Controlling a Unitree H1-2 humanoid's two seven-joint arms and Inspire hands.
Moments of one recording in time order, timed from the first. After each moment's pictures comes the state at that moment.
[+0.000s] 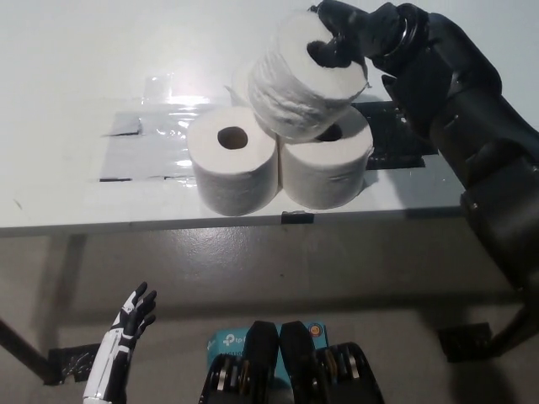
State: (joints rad) left_arm 0.07 0.12 0.00 0.08 0.03 -0.21 -0.08; right_arm -1.49 -0.09 0.45 1.40 -0.36 0.13 0.27
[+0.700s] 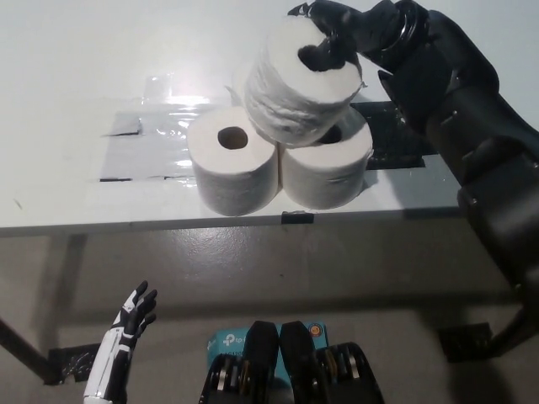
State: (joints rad) left_arm 0.07 0.12 0.00 0.08 0.03 -0.21 -0.08; right_arm -1.50 -0.09 0.38 1.40 -0.35 0.13 0.33
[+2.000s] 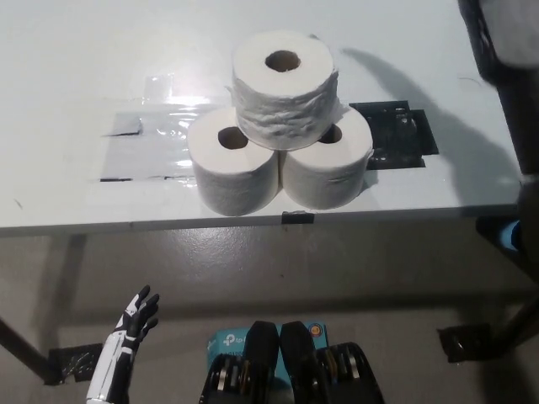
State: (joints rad) left_arm 0.07 0.12 0.00 0.11 0.03 -0.21 -0.08; right_arm -1.36 -0.21 0.02 0.75 -0.25 0.13 0.42
